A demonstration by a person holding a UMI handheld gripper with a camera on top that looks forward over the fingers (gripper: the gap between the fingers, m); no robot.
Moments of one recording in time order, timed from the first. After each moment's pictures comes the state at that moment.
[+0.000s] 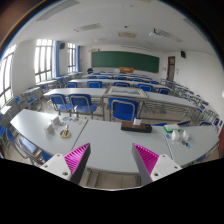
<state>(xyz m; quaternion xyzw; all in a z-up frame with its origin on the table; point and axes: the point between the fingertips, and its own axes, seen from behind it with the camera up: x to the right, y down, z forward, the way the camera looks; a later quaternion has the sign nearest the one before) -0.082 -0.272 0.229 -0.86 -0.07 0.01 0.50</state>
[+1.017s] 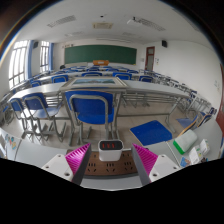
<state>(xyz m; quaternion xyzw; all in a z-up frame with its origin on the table) 0.090 0.134 0.045 -0.87 0.04 -0.06 0.48</state>
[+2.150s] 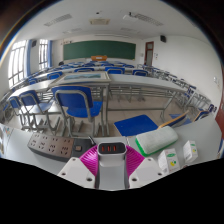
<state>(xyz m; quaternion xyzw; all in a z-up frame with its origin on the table) 0.248 0.095 0.035 -0.89 0.03 -0.05 0.45</state>
